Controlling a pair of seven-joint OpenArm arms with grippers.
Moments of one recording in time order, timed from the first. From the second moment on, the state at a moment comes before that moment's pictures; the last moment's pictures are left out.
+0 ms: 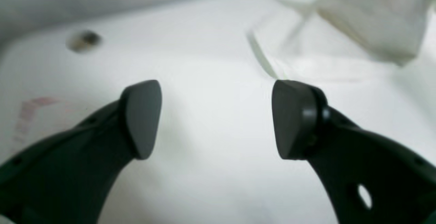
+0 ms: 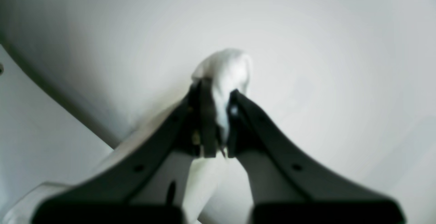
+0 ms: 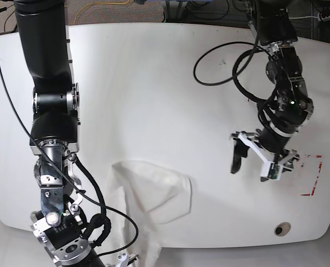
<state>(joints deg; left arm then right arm) -7.0 -4.6 -11.9 103.6 -11.4 -26.9 43.7 52.7 10.8 -11.3 92.5 -3.1 26.2 -35.6</state>
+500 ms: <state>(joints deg) -15.7 1.7 -4.5 75.8 -11.0 -24.4 32.6 48.4 10.4 -12.4 97.1 -2.9 26.5 -35.3</state>
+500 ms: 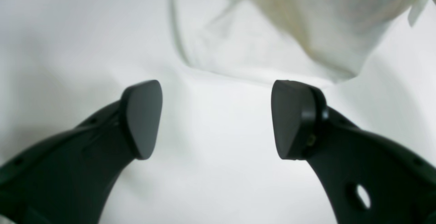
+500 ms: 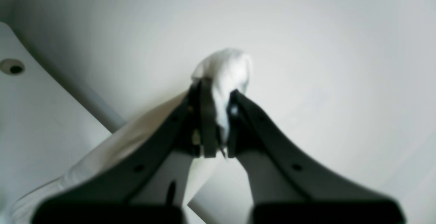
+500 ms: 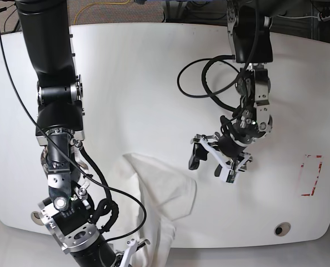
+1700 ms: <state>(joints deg) -26.7 6.4 -1.8 42.0 -11.5 -16.1 13.8 46.0 10.1 -12.2 98.6 -2.8 26.4 -34.7</state>
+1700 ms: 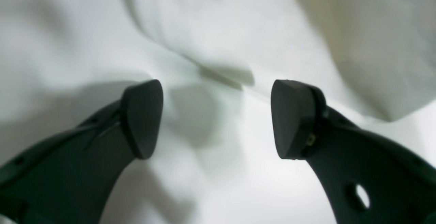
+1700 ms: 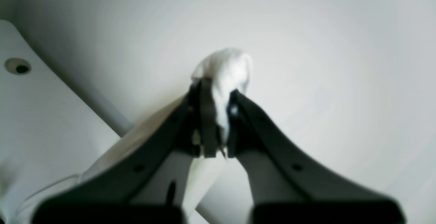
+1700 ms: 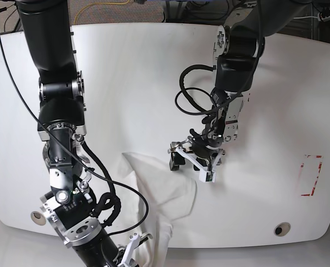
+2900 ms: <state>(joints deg) -6.6 -15.1 -18.3 83.9 -20.5 -17.7 23.3 46.0 -7.7 -26.3 111.9 -2.4 26.7 -44.3</state>
